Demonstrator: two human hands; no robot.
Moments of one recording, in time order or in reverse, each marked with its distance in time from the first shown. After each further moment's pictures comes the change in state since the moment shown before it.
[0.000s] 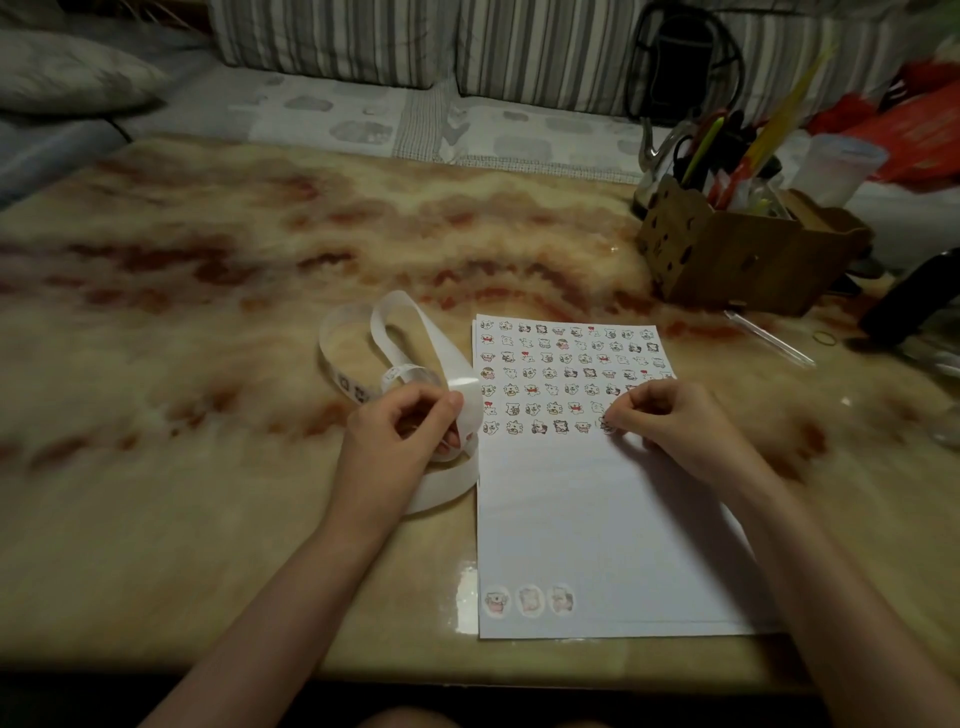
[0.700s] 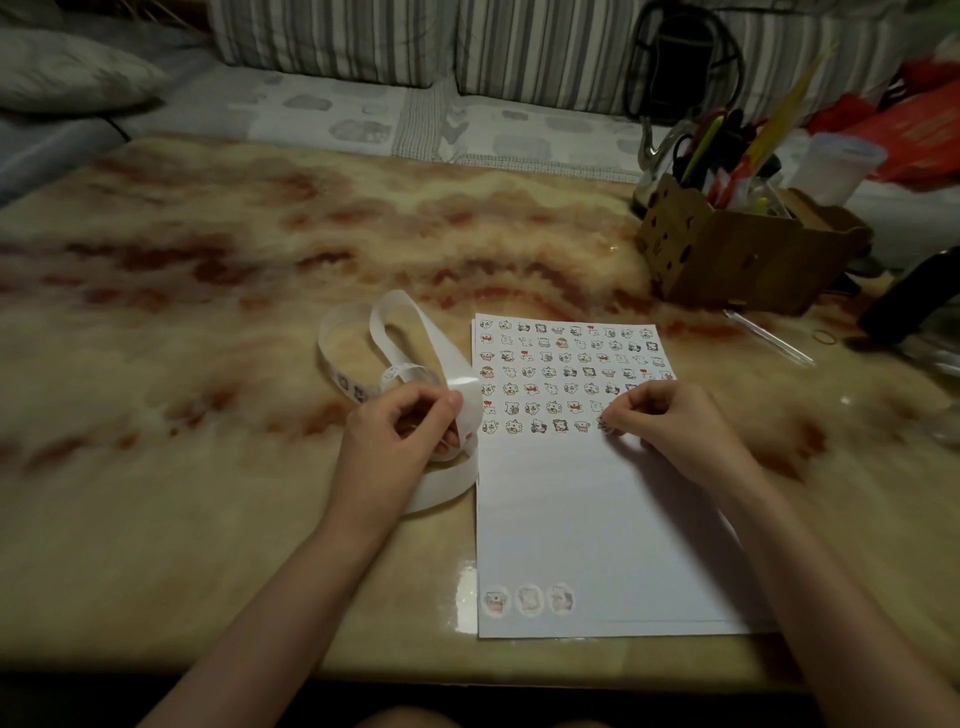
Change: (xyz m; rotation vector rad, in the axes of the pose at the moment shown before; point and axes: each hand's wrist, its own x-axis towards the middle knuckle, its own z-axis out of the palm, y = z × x) left_hand 0.000 0.000 0.001 0.001 0.009 0.012; right_hand -0.001 0.001 0.004 0.014 0.033 -0.009
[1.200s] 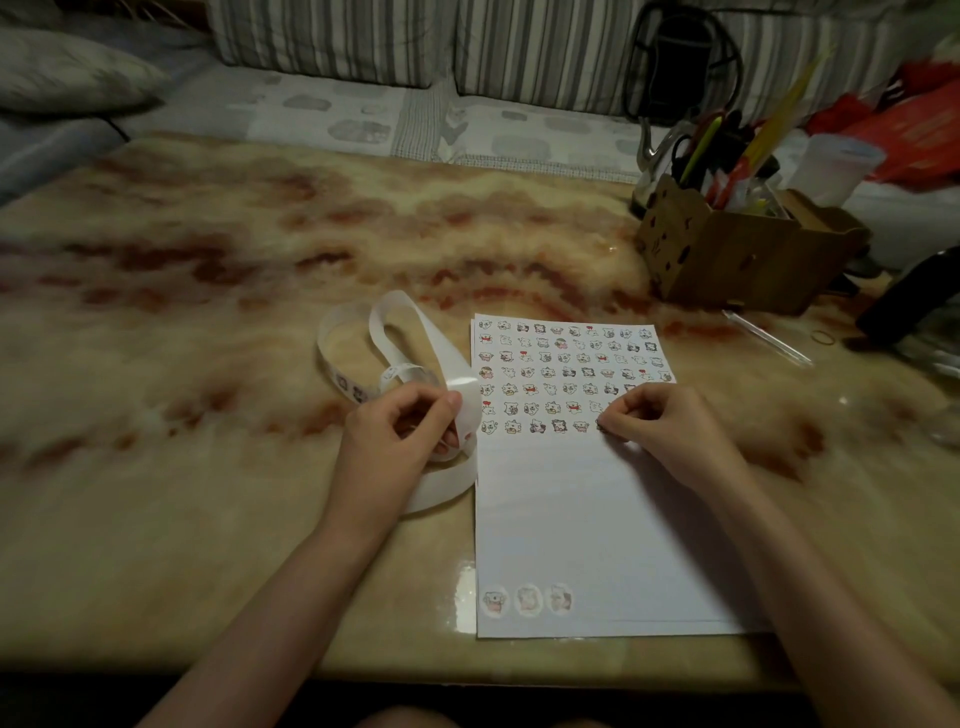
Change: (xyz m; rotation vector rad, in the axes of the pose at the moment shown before) left_hand 0.000 0.000 0.000 0.021 -0.003 0.009; right_hand 0.000 0.006 0.005 -0.074 0.038 -0.003
